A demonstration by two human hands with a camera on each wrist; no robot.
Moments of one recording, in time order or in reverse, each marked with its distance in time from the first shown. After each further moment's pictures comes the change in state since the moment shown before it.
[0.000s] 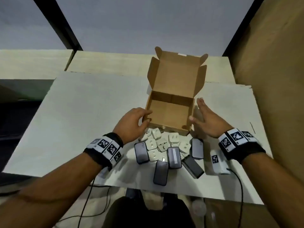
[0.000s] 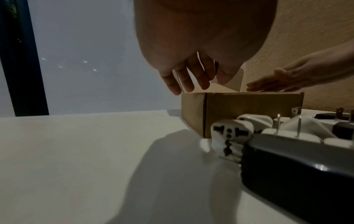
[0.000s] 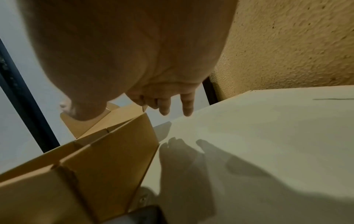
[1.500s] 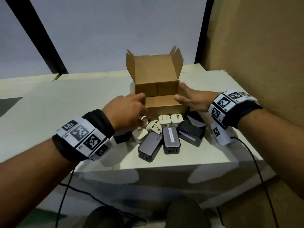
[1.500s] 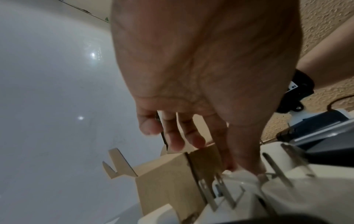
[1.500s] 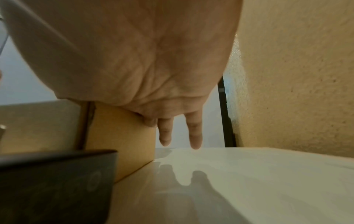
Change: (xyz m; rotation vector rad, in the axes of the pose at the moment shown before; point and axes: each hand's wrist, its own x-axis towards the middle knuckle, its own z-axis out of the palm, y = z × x) left_hand -0.055 0.039 0.032 0.823 -0.109 0.398; right_hand -0.022 0.032 0.052 -0.214 0.255 -0.133
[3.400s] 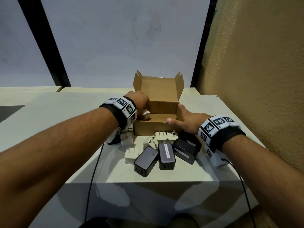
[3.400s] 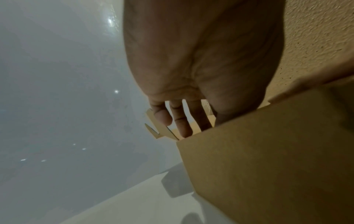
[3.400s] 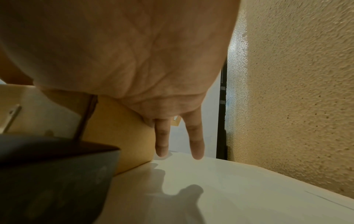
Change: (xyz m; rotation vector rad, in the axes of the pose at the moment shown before) left_hand 0.104 -0.042 0.001 -0.065 -0.075 -0.214; right_hand -0.024 -0.031 0.000 -0.069 0.015 0.195
